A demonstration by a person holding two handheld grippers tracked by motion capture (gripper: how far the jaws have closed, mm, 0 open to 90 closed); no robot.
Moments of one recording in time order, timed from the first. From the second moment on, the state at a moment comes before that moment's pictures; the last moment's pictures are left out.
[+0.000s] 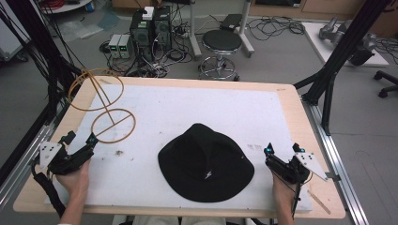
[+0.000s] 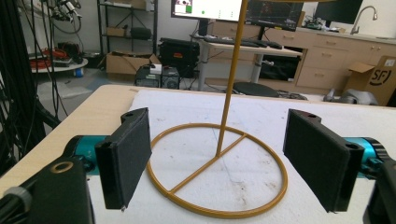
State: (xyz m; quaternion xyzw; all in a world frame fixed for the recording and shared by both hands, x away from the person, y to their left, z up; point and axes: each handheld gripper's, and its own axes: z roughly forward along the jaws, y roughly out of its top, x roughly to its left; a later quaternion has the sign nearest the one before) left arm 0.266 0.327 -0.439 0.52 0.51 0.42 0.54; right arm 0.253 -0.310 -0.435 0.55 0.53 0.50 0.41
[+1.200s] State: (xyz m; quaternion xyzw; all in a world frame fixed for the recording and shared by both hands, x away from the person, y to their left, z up) left arm 0.266 0.331 -0.439 0.52 0.51 0.42 0.54; right arm 0.255 -0.272 -0.394 0.42 0.60 0.61 0.31
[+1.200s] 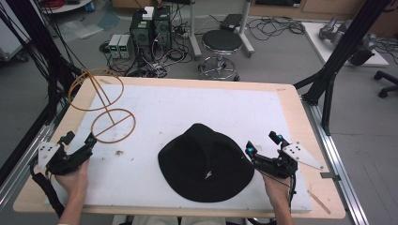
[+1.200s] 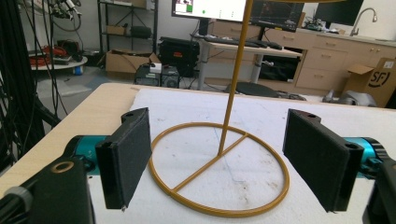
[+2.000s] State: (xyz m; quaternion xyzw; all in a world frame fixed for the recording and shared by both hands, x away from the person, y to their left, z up) left arm 0.267 0.330 -0.440 0.52 0.51 0.42 0.54; right arm 0.264 -0.253 -0.388 0.34 0.67 0.62 0.22
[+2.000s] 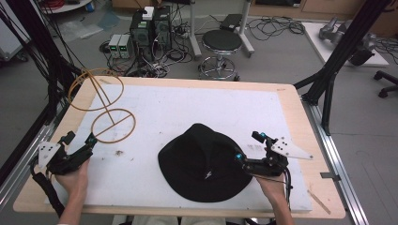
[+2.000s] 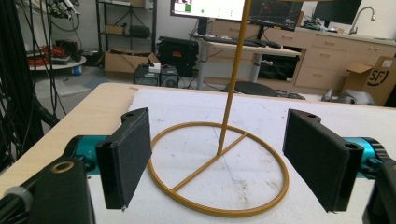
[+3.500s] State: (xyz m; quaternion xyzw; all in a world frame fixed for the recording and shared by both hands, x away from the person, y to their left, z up) left arm 0.266 0.328 -0.440 0.52 0.51 0.42 0.55; right arm 0.286 -0.236 -0.421 0.26 0.79 0.53 0.14
